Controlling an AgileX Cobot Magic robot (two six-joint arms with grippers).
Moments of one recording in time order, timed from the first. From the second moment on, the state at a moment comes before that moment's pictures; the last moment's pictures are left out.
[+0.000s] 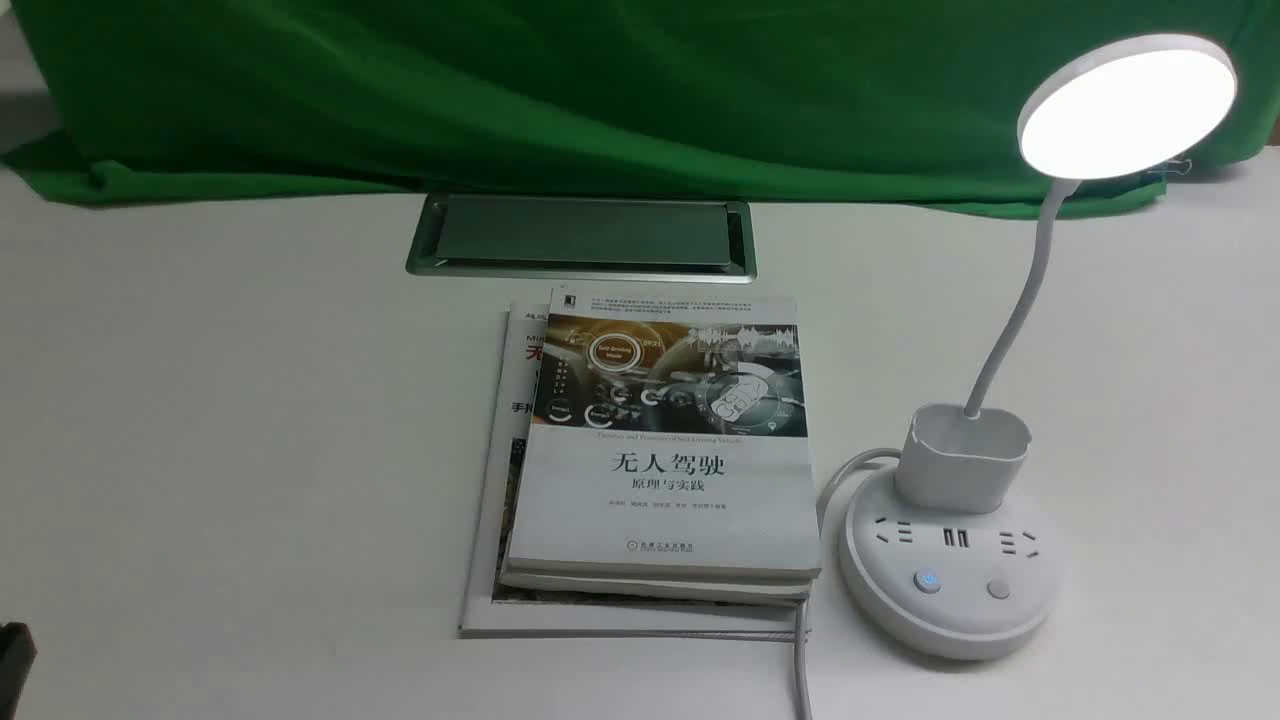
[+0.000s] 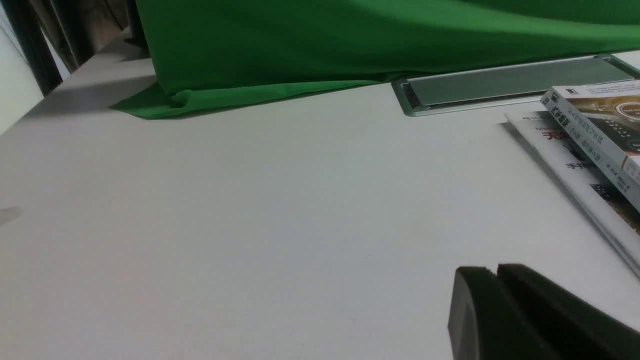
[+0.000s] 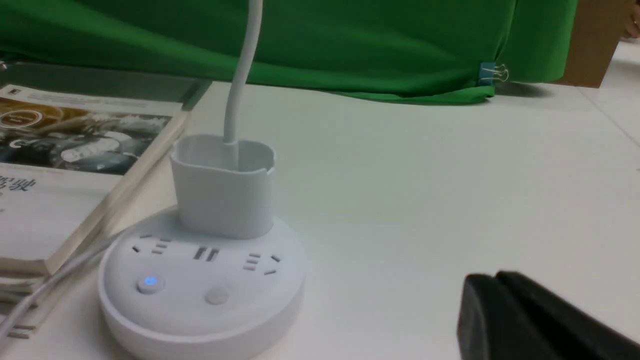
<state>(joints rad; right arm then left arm) 0.06 0.00 0.01 0.04 0.24 -0.12 -0.02 0.00 0.01 0.06 0.24 0.11</state>
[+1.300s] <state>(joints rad) 0.06 0.00 0.01 0.14 0.01 0.38 -0.02 0.00 0.01 0.06 0.24 0.11</state>
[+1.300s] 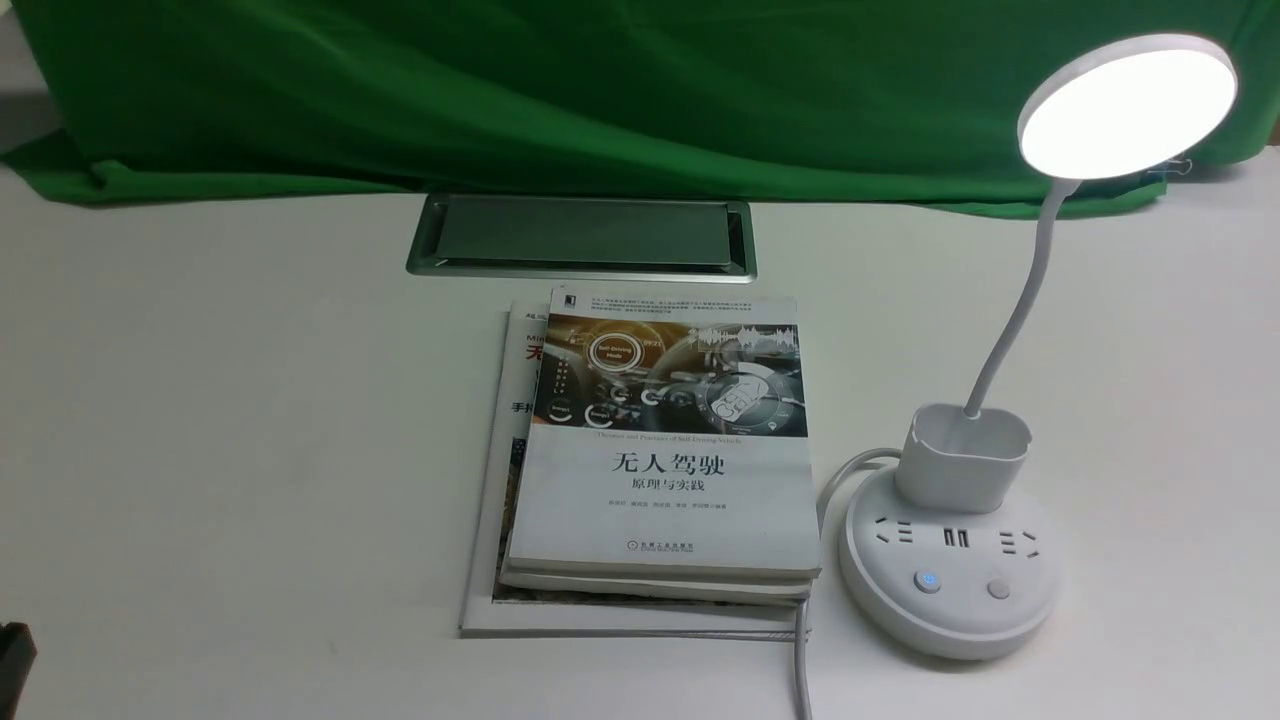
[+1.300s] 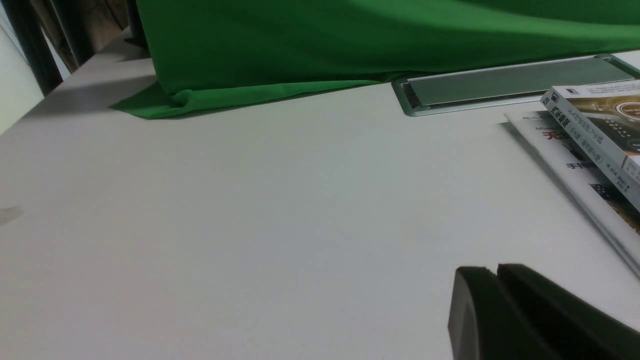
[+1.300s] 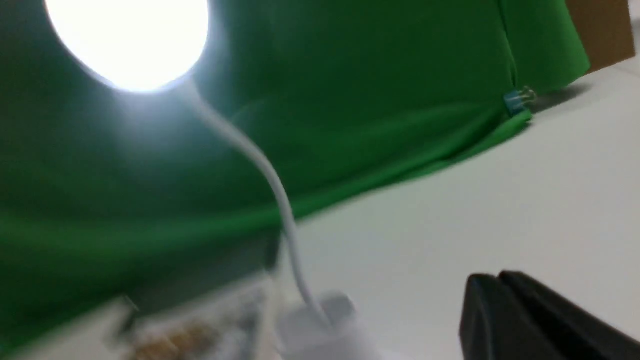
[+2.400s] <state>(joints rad) 0.30 1.27 -0.88 0.10 0.88 -0.02 -0.02 0.00 0.01 0.06 0.24 0.11</state>
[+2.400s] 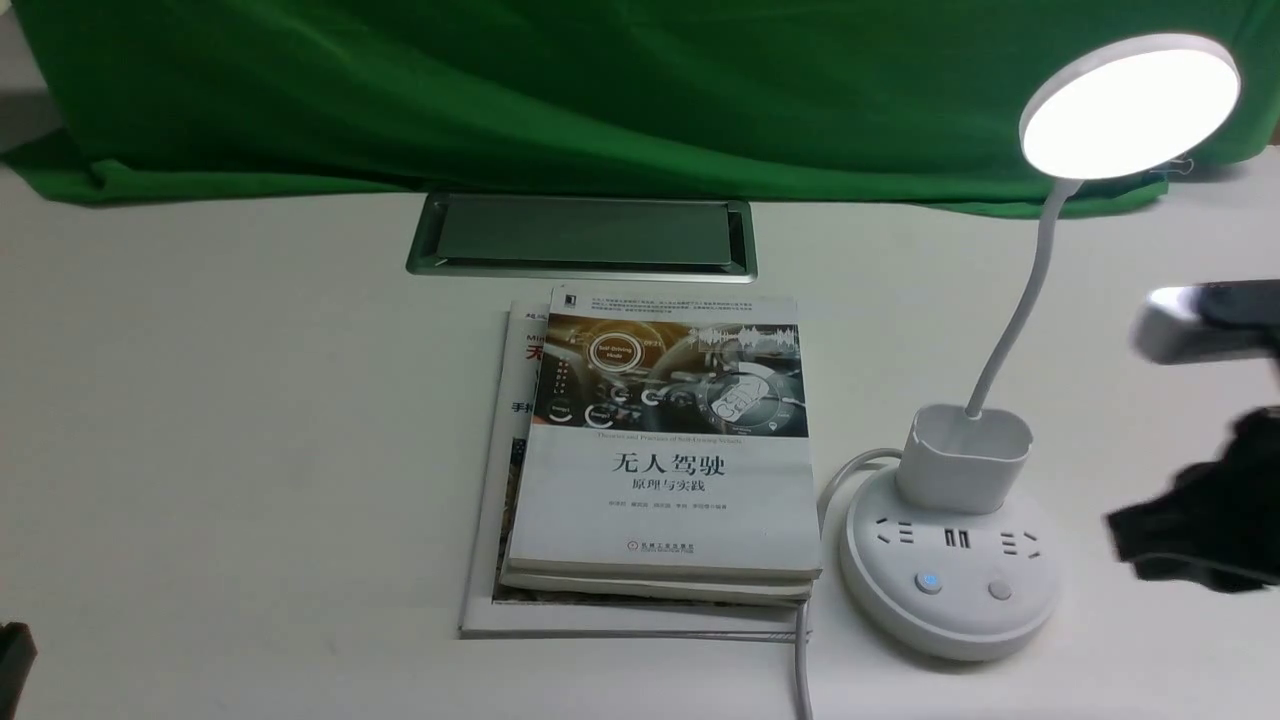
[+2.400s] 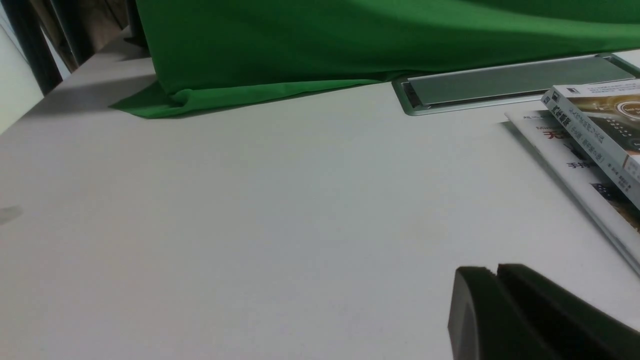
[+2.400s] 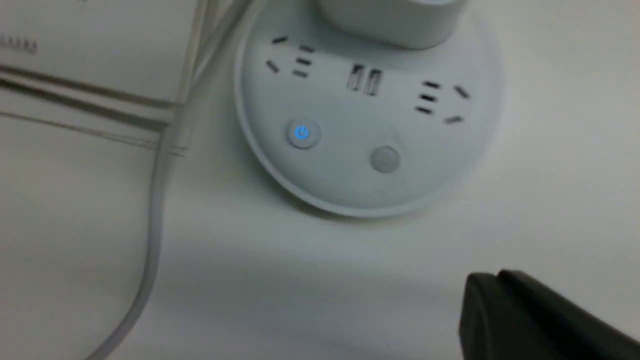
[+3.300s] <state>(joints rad) 0.35 1.62 -0.96 0.10 0.77 0.00 -0.02 0.00 0.01 0.06 0.24 0.11</state>
